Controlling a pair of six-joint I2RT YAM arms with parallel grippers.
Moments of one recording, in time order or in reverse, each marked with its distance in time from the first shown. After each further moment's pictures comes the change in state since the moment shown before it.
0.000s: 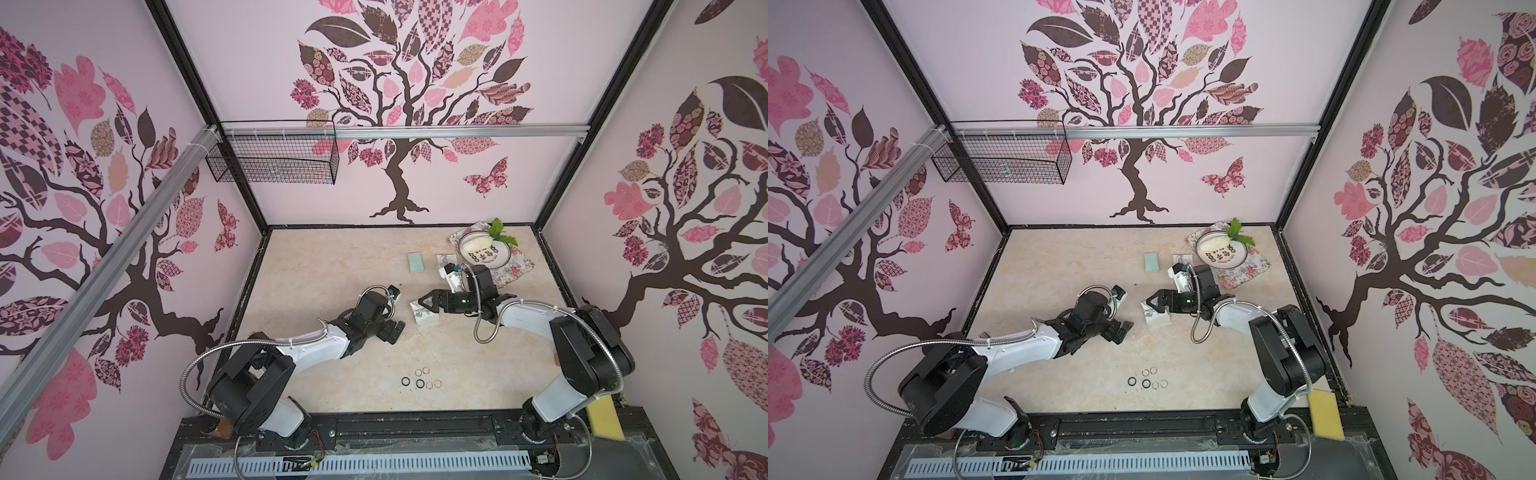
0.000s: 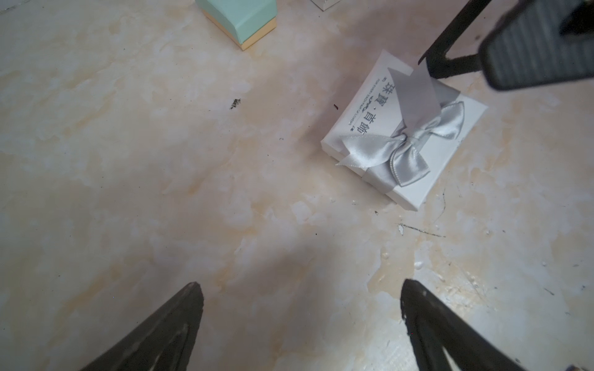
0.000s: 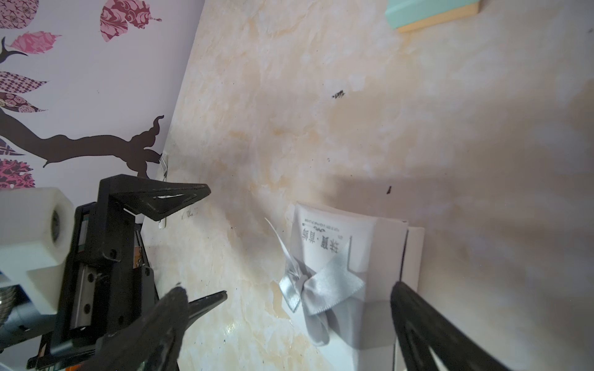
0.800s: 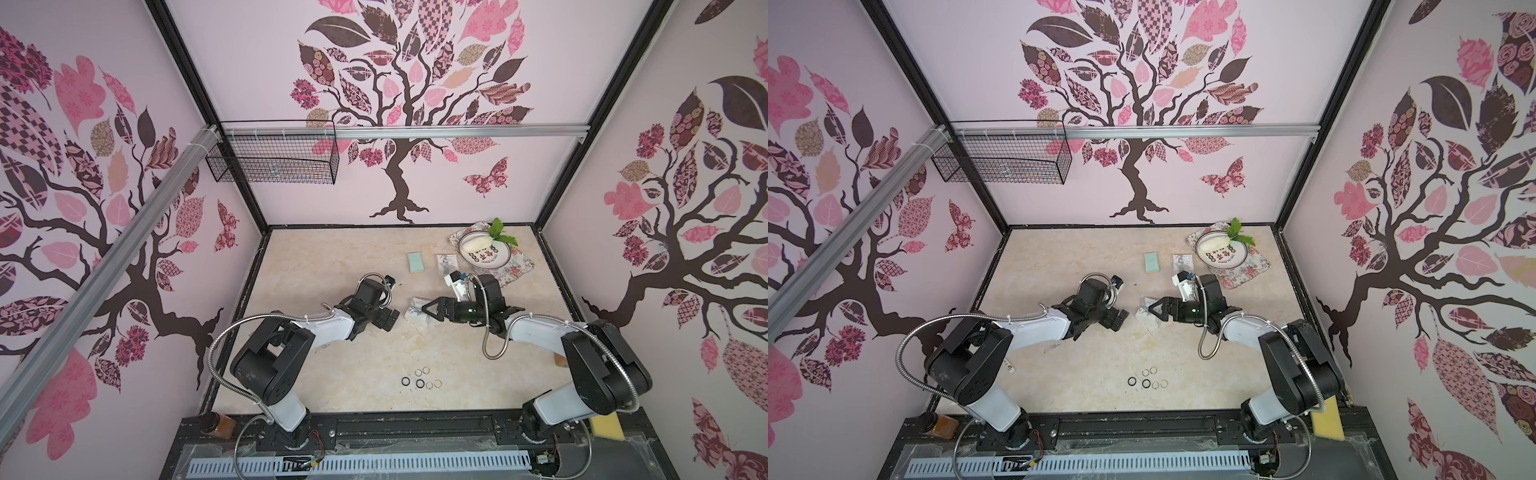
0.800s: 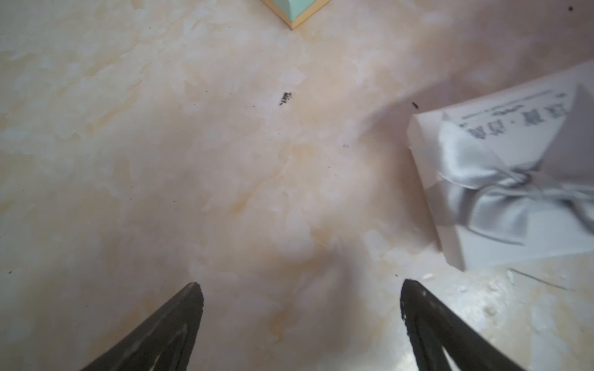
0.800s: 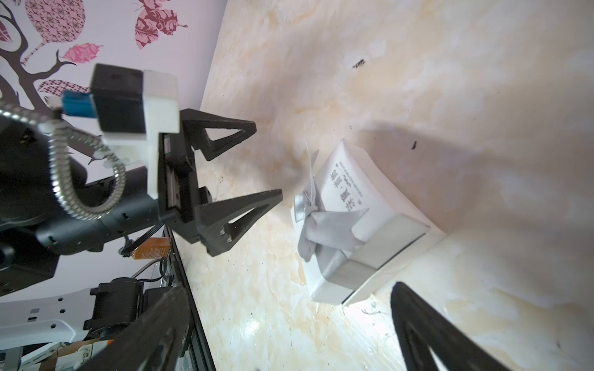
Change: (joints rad) left arm 0.137 0.188 0.128 -0.005 0.024 0.079; right arm 0.000 -0.114 -0.150 0.118 -0.052 0.119
